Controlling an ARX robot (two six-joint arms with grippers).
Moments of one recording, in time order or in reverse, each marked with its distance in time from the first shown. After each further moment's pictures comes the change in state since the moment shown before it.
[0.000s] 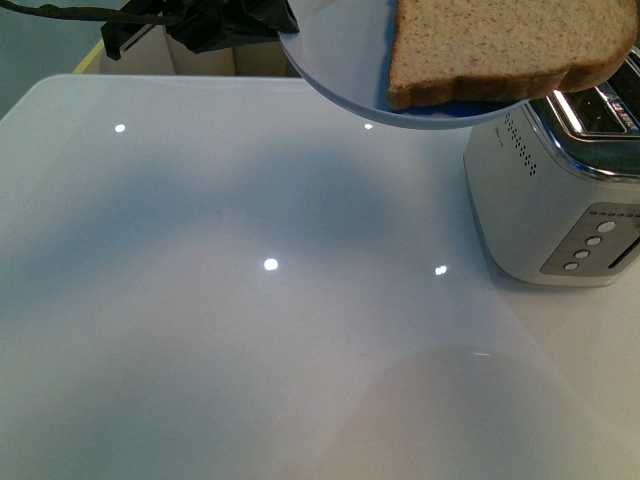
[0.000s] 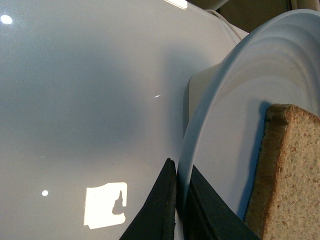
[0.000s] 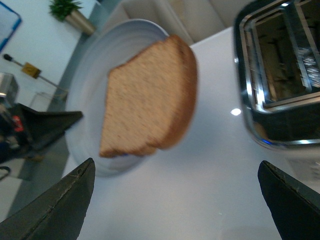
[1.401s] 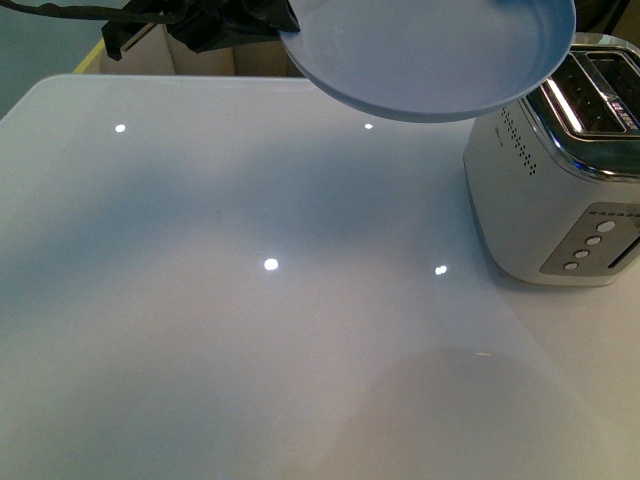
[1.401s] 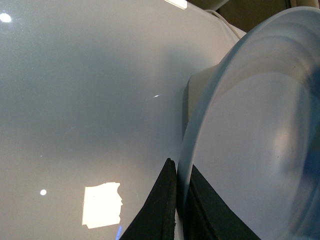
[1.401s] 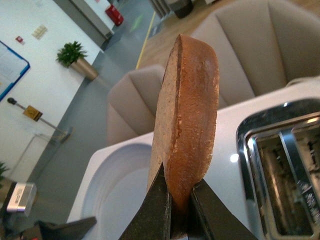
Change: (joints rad) left arm 0.000 0.000 0.000 0.000 0.000 -0.008; right arm -0.098 0.087 0.380 -0.150 0.128 -0.104
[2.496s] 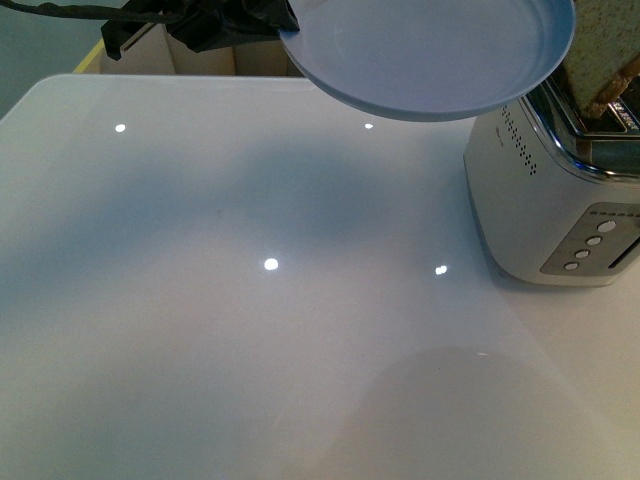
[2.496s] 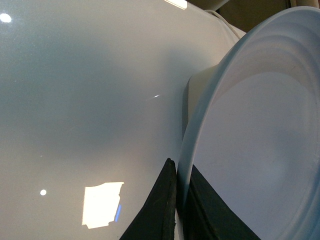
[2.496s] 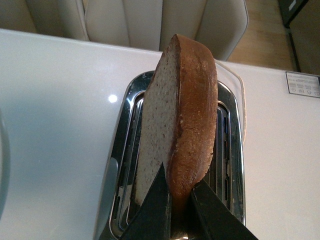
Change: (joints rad) left arm 0.000 0.000 0.000 0.000 0.000 0.000; right arm 0.026 0.328 0.208 -0.269 0.215 -0.615
